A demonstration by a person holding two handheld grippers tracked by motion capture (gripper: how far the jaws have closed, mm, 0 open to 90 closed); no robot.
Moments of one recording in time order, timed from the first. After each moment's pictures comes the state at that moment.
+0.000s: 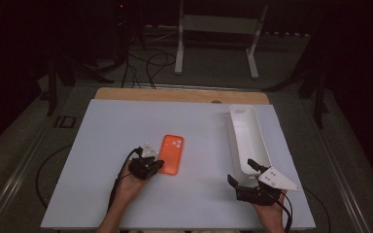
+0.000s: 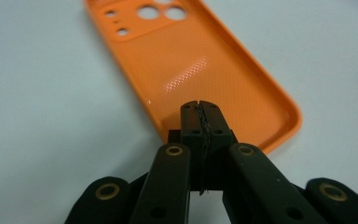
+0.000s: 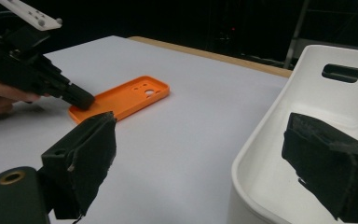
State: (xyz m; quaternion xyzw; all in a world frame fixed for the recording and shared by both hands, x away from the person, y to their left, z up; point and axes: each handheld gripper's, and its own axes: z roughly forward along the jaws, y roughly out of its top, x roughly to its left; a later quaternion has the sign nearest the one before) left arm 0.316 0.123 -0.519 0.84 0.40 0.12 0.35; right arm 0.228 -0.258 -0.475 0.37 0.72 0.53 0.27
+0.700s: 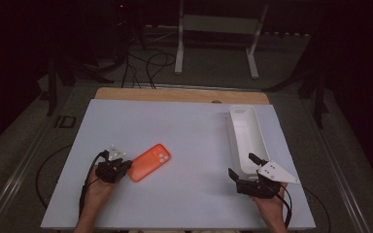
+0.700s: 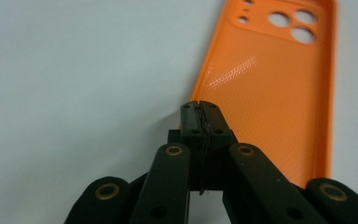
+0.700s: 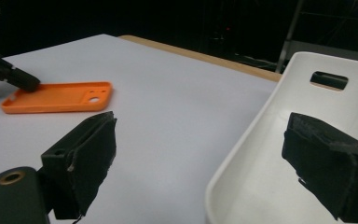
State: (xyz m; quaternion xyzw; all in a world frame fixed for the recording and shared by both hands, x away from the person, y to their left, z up) left arm 0.301 0.204 -0.516 0.81 0.46 0.17 0.32; right arm 0.244 -0.260 -0.470 0.37 0.72 0.52 0.28
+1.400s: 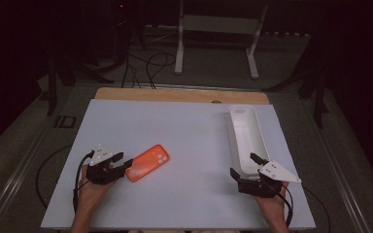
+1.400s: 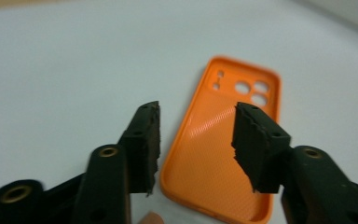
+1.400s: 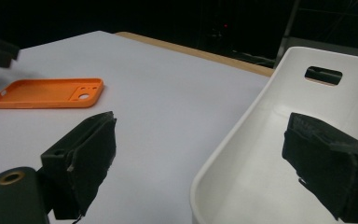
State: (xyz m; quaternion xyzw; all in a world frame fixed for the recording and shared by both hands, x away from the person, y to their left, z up) left arm 0.281 0.225 -0.493 0.76 0.43 0.19 0.45; right arm 0.246 -0.265 -0.473 0.37 0.72 0.52 0.28
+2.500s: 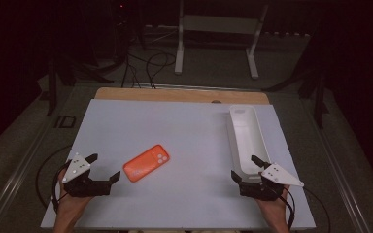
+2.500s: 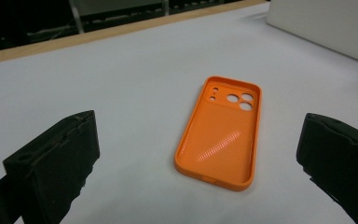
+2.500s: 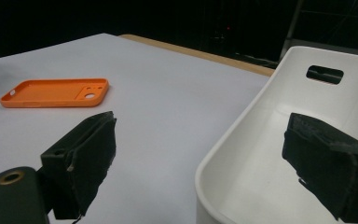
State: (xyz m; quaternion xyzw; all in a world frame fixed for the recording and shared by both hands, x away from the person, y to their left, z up) left arm 0.240 0.254 -0.469 0.75 0.41 0.23 0.46; right arm 0.239 -0.269 -0.475 0.37 0.72 0.52 0.28
